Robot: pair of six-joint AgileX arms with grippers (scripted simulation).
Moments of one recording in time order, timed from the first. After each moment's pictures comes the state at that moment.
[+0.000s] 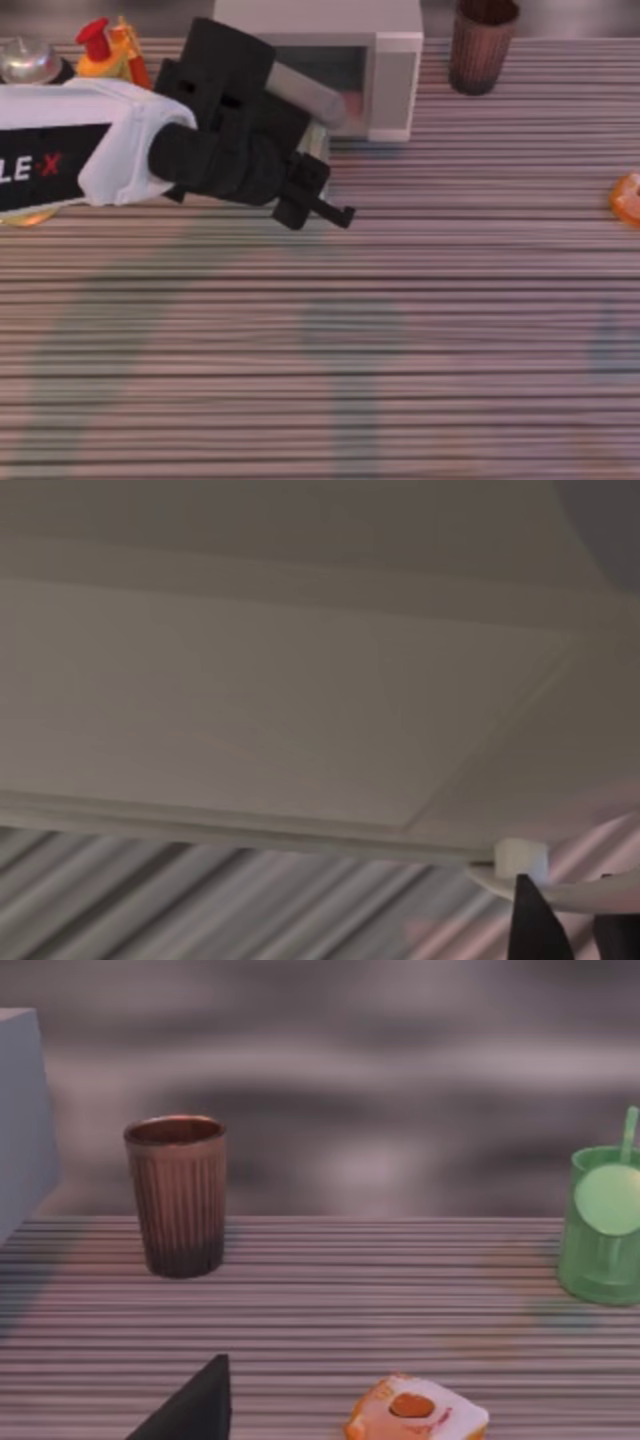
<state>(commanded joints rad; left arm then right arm) -0.52 1.82 1.17 -0.22 0.14 0.13 0.00 0.00 0.00 0.00 0.00 0.00</state>
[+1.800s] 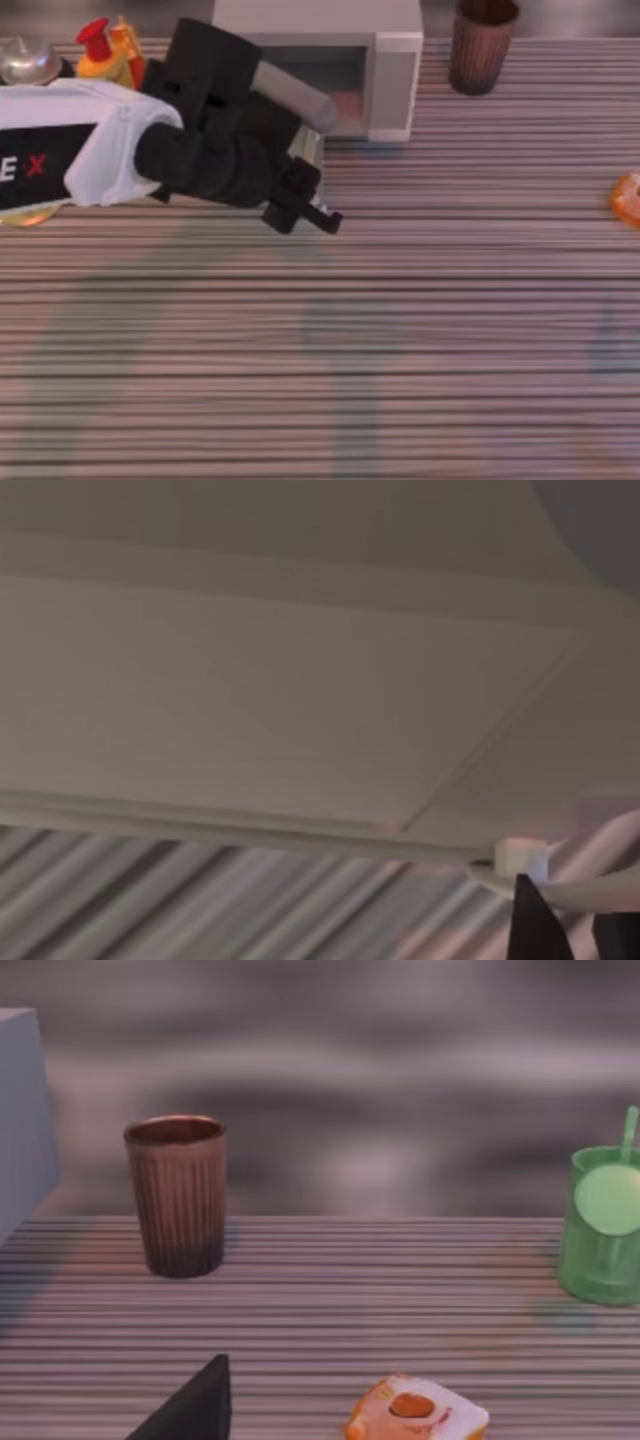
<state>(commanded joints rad) -0.50 1.80 1.15 -0.23 0.19 0.18 0.00 0.00 0.00 0.00 0.00 0.00</state>
